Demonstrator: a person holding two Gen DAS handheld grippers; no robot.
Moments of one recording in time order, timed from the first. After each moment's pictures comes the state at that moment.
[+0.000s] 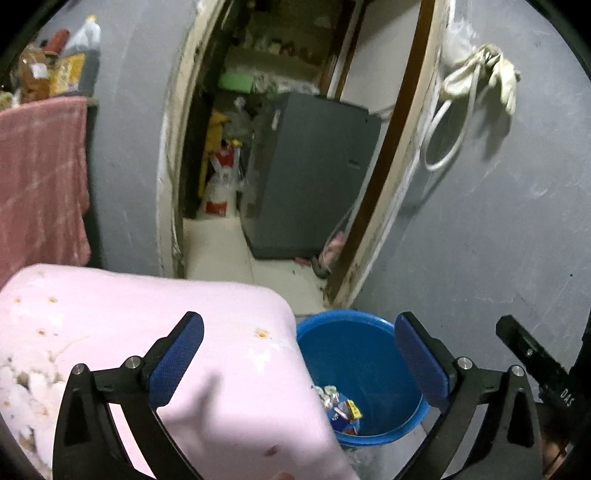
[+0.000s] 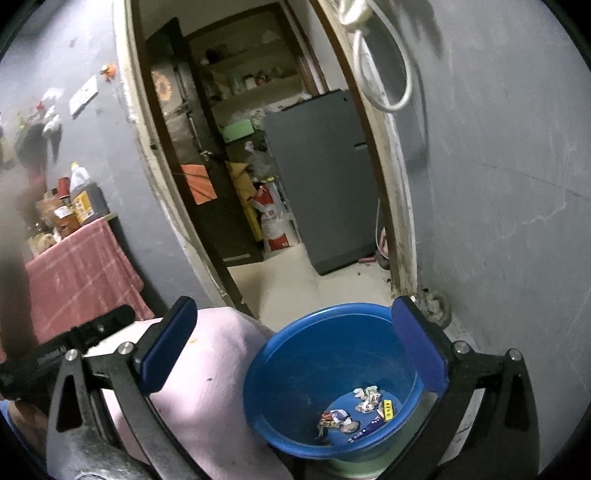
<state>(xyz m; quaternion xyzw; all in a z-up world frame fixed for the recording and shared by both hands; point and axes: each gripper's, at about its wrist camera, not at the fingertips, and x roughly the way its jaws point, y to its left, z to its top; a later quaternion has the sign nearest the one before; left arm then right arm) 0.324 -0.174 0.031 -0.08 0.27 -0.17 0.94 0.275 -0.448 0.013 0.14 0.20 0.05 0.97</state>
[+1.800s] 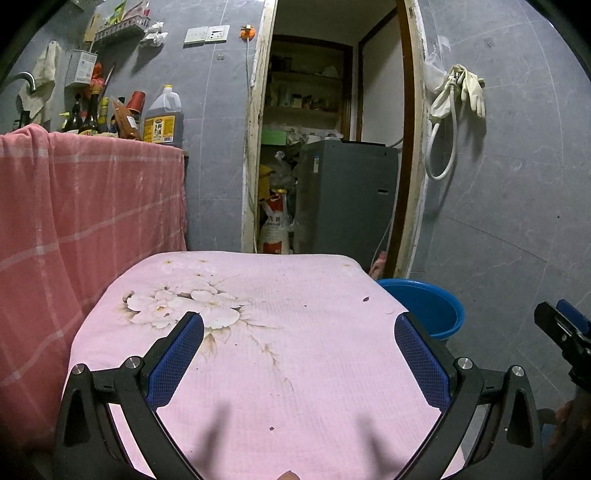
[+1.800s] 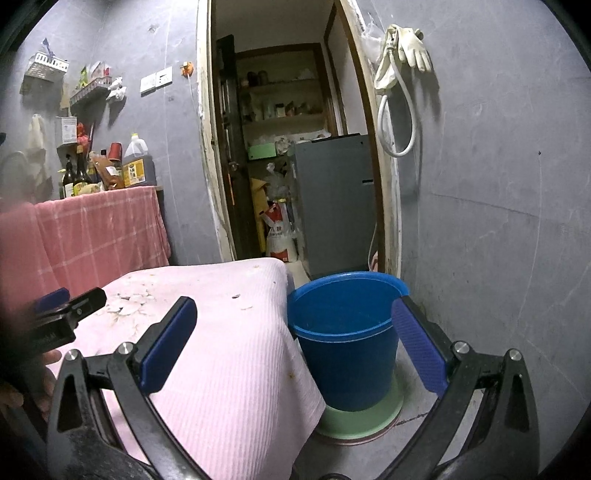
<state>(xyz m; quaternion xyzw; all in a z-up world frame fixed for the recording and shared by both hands) 0.096 -0.087 -0.009 -0.02 0.18 -0.09 0.98 0.053 -0.367 -0.012 0.06 0.14 0.03 0.99</state>
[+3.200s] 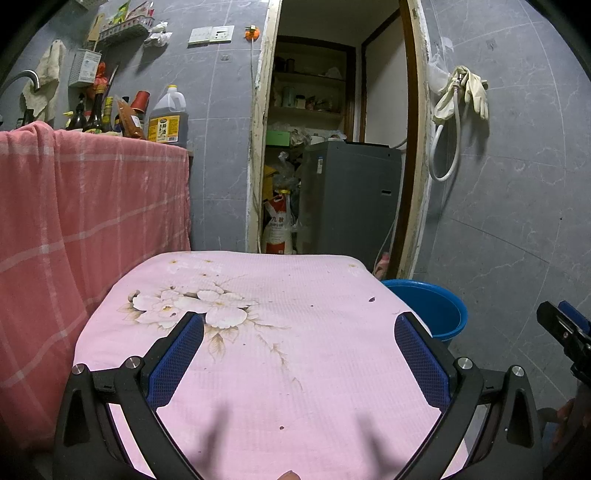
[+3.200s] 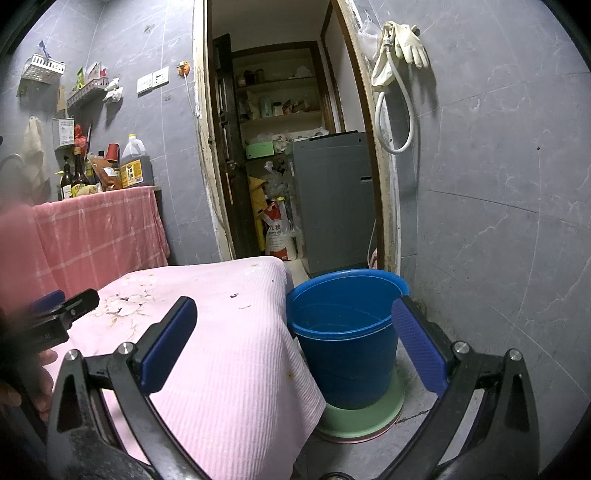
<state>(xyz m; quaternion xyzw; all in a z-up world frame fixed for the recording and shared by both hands) 0.096 -0.084 -0.011 -0.02 0.18 -0.08 0.98 0.054 -0.367 -0.013 0.07 0.14 0.03 0.99</state>
